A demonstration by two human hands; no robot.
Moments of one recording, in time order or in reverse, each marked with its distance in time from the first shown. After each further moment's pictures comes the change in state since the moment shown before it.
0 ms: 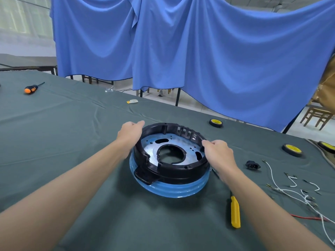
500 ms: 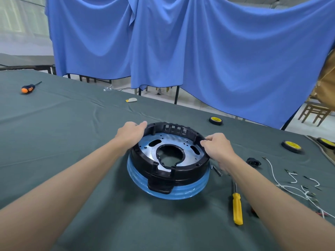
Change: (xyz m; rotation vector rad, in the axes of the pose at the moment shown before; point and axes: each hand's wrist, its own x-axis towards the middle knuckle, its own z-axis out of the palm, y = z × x) left_hand 0.005 -0.002 -0.008 0.293 -0.066 0.032; right_hand 0.009 -0.014 -0.002 -0.113 -0.087 -0.065
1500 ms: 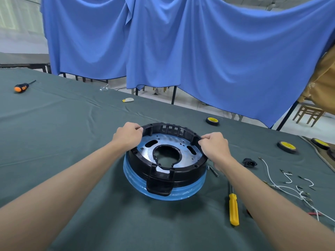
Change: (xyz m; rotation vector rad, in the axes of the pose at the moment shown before) left_hand 0.000 -0.003 0.005 0.167 0.019 0.163; right_hand 0.006 0.002 0.003 0.035 0.087 -0.011
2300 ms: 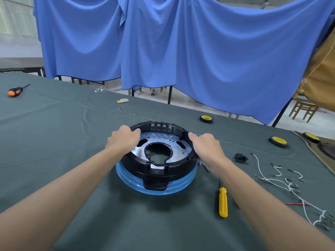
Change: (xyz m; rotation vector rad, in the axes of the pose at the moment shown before) left_hand -0.010 0.007 0.017 0.042 0.047 -0.200; right_hand -0.015 0.008 -0.007 0.045 -0.071 0.039
